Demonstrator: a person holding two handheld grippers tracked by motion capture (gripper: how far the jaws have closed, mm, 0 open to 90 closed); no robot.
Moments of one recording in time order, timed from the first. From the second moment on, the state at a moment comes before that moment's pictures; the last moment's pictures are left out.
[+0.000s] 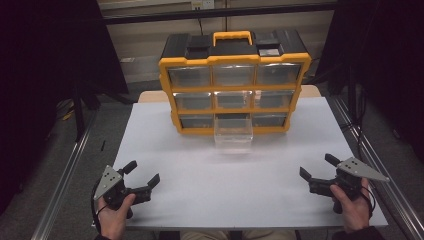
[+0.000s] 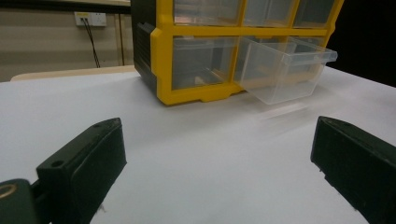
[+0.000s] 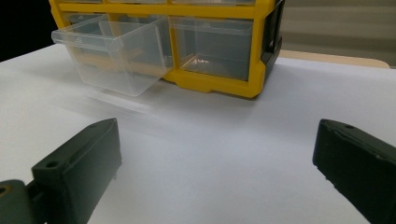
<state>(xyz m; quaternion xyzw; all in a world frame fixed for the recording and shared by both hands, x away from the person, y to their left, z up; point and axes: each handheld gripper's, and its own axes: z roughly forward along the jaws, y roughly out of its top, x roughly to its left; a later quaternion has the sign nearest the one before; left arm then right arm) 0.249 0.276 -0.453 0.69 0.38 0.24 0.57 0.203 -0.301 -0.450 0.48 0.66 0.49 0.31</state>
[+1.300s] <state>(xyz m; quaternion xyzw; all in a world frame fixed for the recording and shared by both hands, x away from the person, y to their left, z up) 0.257 0.270 -0.453 0.70 0.37 0.23 0.56 0.207 -0.254 -0.446 0.41 0.70 0.53 0.25</state>
